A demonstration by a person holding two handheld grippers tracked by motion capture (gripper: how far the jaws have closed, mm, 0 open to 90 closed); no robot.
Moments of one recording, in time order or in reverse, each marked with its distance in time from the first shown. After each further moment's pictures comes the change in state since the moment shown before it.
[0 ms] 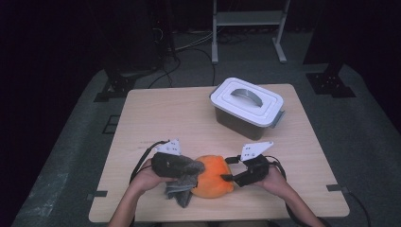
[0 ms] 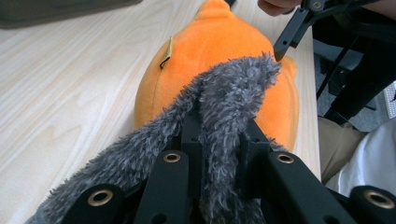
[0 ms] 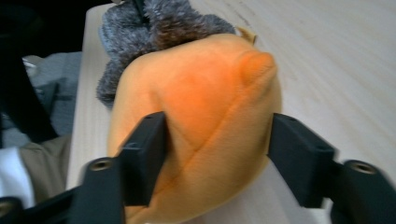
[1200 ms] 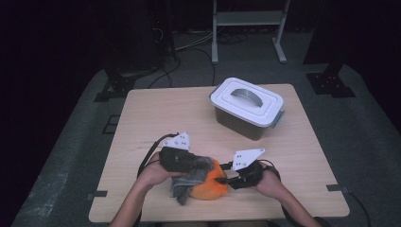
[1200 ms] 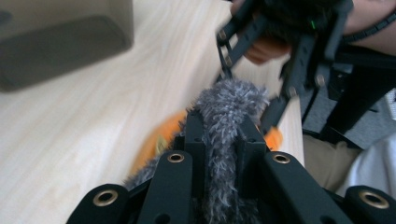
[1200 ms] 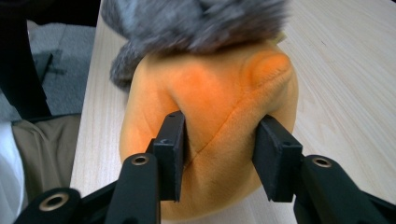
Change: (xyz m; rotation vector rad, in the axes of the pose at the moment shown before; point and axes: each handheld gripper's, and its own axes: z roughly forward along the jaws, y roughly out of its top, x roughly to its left) left arm -0.017 0.046 0.000 -0.049 0.000 0.079; right arm 0.025 0.013 0.011 0.030 -0.016 -0.181
